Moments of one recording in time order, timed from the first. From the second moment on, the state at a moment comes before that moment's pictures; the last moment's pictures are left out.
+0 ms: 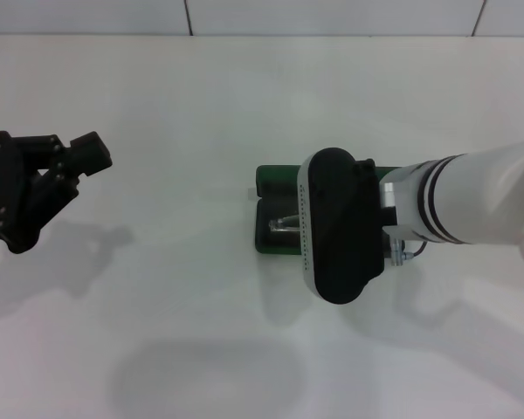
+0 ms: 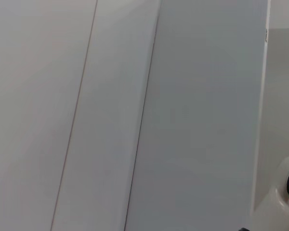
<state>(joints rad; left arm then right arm) -0.30 -1.92 1.00 0.53 1.28 1.90 -1.16 0.53 2.03 -2.19 -1.57 -2.93 -1.07 2.46</state>
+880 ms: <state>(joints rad) -0.29 -1.93 1.00 0.53 1.28 1.91 -1.17 0.52 2.03 -2.20 -1.58 -2.94 -1.07 2.46</state>
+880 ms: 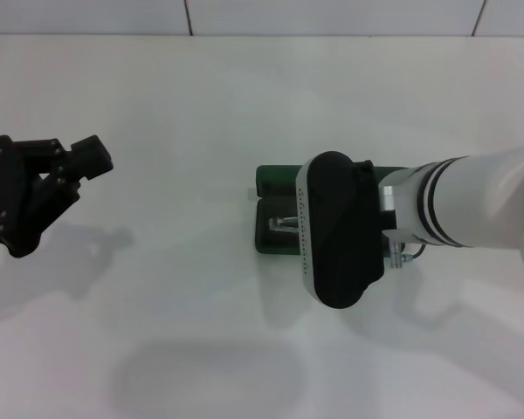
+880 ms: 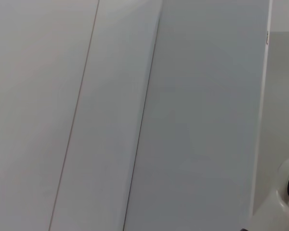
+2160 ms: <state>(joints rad) -0.29 -1.93 1.00 0.53 1.28 1.91 -1.18 0.46 2.03 -2.24 -1.70 -2.95 -1.13 2.46</state>
